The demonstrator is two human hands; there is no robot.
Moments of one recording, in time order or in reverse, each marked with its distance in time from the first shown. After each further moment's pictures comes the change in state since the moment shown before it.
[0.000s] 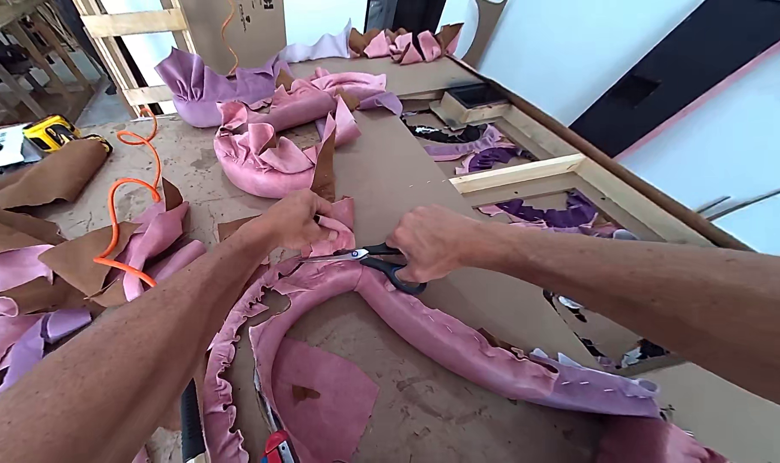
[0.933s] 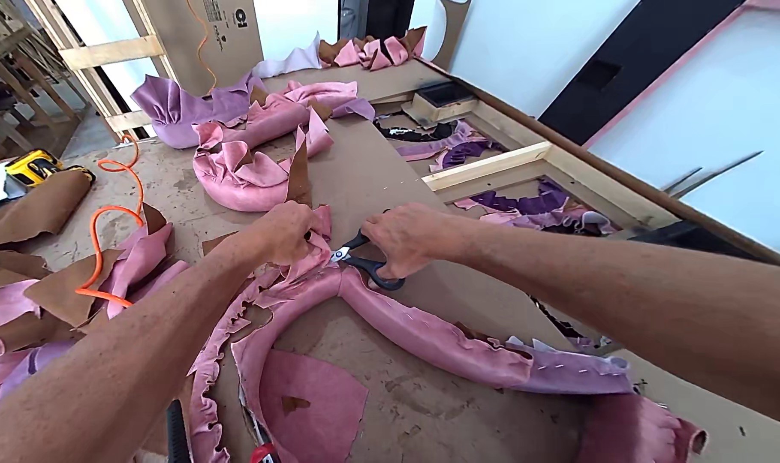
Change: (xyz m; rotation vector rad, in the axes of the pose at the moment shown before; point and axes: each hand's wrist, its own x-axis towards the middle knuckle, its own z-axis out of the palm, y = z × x) left_hand 0.010 0.035 -0.002 0.380 -0.170 0.038; right_hand -0.001 0.004 0.007 0.000 -0.058 0.172
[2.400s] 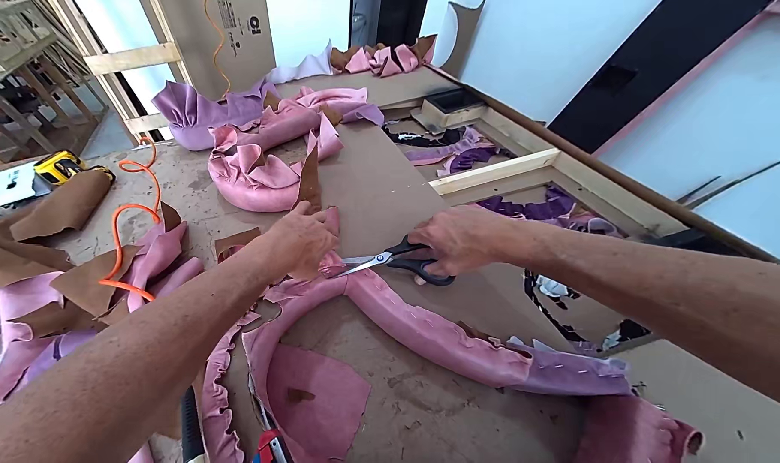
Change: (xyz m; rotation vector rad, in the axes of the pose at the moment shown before) left_hand 0.000 0.020 0.010 0.495 -0.128 0.073; right_hand -0.043 0.051 0.024 0.007 0.088 -0.143
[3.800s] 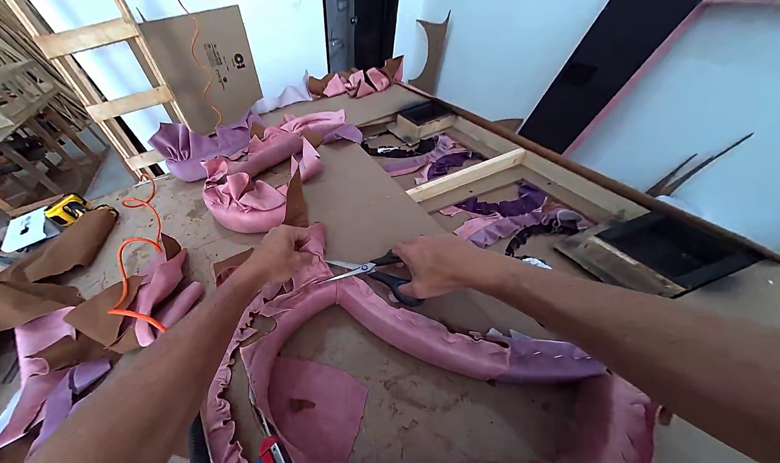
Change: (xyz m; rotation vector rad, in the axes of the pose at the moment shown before) left_hand -0.009 -0.013 0.017 -0.886 0.330 -0.267; right_hand -0.015 -0.040 0.009 0.207 -0.038 0.346
